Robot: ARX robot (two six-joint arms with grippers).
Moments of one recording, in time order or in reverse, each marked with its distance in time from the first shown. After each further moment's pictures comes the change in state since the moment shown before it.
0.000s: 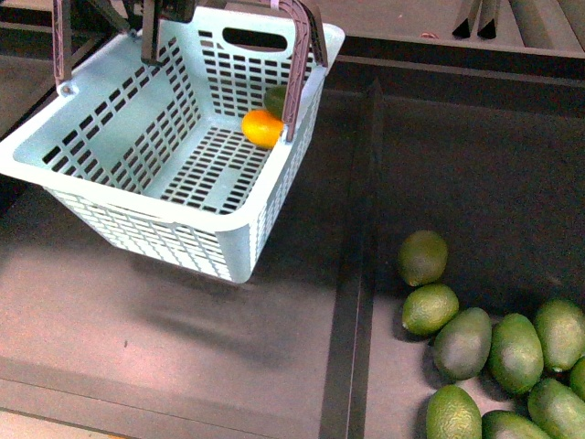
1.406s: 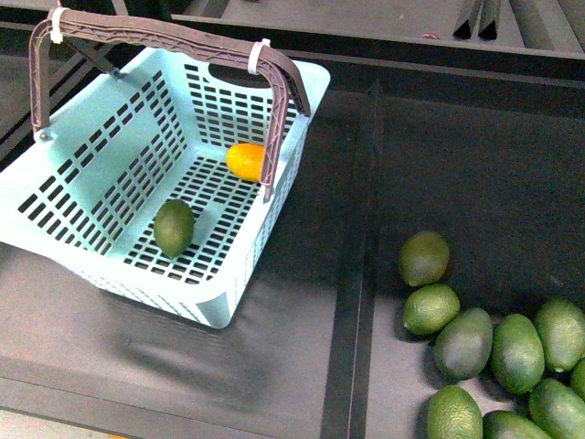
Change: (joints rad) left arm 0.134 -0.747 -1.035 0.850 -0.040 1.347; right arm 0.000 0.000 0.000 0.000 0.000 0.000
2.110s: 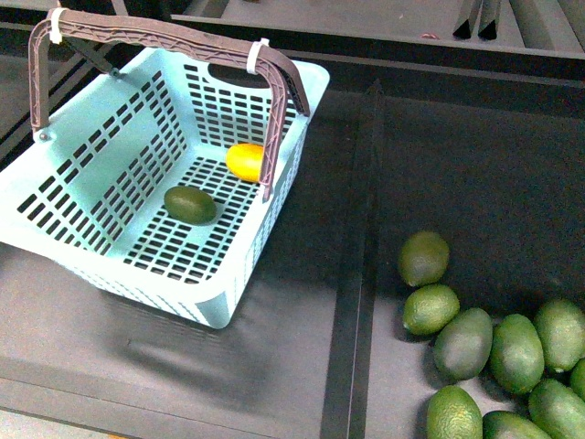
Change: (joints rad) left arm 0.119 -0.550 -0.495 -0.093 0.122 0.156; right arm 0.000 0.000 0.000 0.000 0.000 0.000
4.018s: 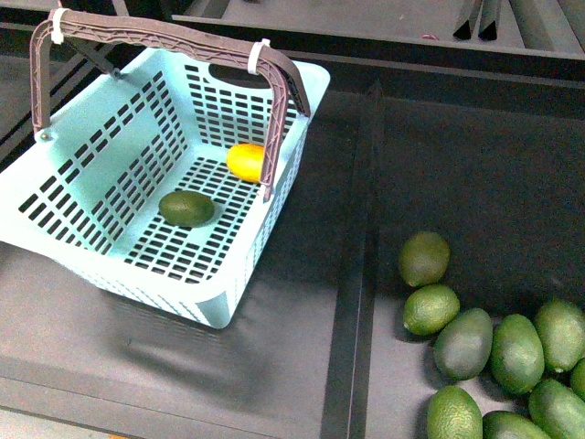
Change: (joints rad) left arm 0.000 -0.930 -0.032 -0.870 0.000 0.003; right arm 0.000 0.000 0.000 0.000 0.000 0.000
